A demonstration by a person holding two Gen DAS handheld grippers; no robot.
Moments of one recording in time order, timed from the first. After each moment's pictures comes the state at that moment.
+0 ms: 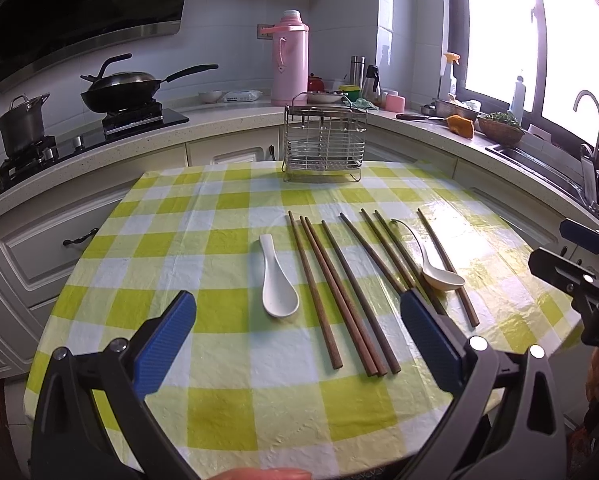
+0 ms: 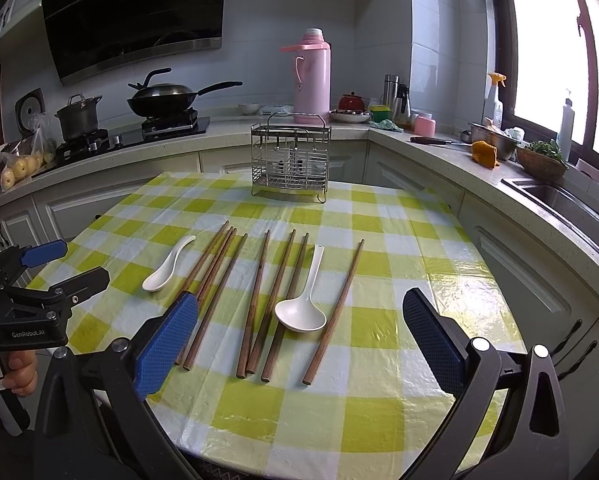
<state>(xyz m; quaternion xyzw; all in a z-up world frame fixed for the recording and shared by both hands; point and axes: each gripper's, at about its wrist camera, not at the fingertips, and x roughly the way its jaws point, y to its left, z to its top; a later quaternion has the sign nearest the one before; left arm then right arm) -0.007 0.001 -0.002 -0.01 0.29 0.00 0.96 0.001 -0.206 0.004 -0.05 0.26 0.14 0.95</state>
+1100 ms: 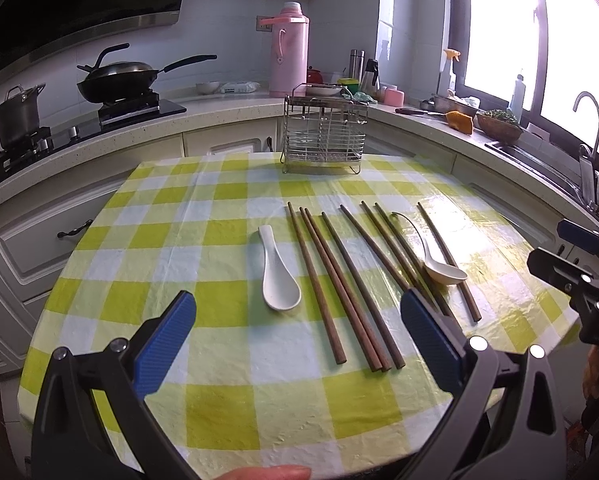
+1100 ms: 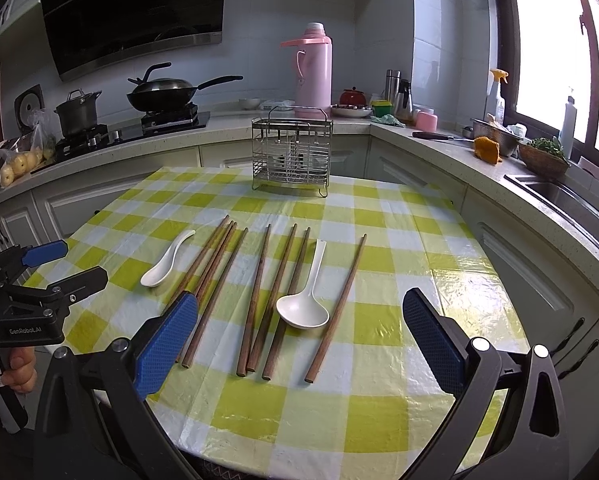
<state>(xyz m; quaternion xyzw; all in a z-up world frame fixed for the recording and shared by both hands) 0.000 0.011 -0.009 -0.02 0.31 -0.01 0.95 0.006 -0.202 -0.001 -0.05 0.27 0.14 0.95</state>
